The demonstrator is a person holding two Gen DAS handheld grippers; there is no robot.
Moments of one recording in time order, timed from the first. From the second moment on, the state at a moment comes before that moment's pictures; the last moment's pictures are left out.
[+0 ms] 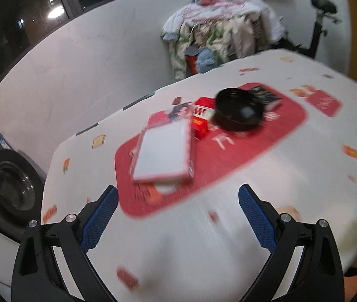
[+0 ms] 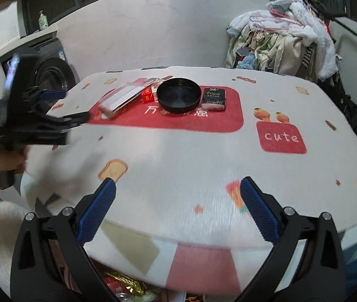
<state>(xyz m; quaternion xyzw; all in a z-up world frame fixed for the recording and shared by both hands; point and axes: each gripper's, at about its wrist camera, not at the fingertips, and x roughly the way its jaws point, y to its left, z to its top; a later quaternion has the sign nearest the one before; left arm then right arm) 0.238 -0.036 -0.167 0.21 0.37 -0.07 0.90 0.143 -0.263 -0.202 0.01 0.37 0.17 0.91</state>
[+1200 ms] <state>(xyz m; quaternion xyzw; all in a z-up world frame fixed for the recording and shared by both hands) 0.303 0.050 -0.127 -0.03 0.44 -0.14 0.89 0.245 -0.237 -0.211 -0.04 0.40 0.21 0.89</state>
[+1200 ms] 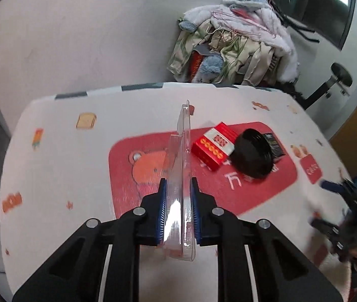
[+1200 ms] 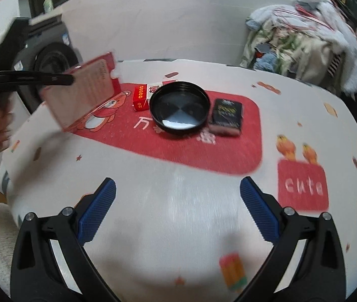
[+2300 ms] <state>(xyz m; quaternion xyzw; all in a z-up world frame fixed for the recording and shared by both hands) 0.246 0.065 -0.135 -0.09 0.42 -0.19 0.89 0.336 -0.172 -0.212 -0.01 0.44 0.17 0.88</state>
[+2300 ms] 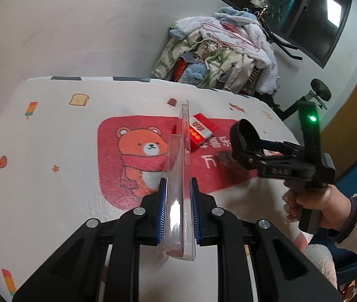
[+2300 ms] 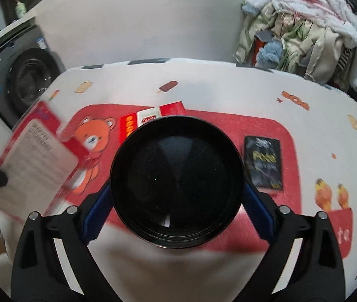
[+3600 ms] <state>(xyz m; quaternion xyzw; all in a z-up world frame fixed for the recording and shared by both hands) -0.001 -0.056 -0.157 0.05 0.45 -0.39 0.81 0.045 -0.265 -0.180 0.07 0.35 0.17 0.92</state>
